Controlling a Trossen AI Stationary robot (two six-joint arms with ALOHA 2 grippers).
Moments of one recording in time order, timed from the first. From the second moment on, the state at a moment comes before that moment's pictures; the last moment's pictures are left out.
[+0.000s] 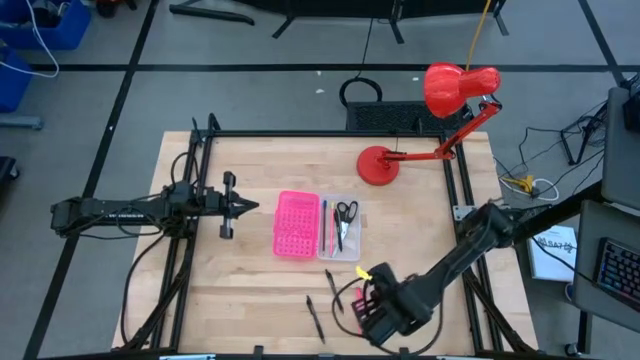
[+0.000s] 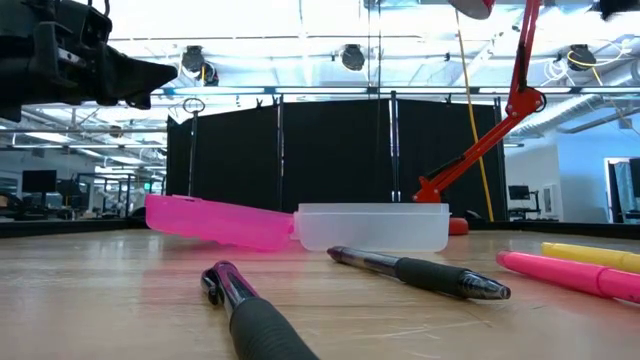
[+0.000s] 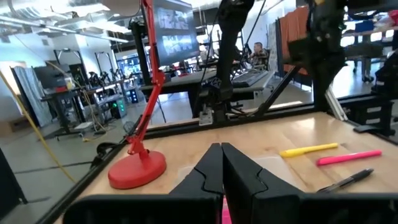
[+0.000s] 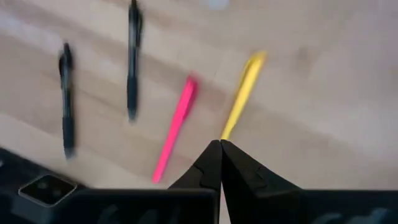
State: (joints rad) left arm 0.16 0.43 0.01 0.53 0.18 0.17; right arm 0.68 1.97 1.81 -1.40 0.20 1.85
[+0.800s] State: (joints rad) left arm 0.16 0.43 0.01 0.53 0.18 0.19; right arm 0.63 2.00 1.40 -1.03 0.01 1.94
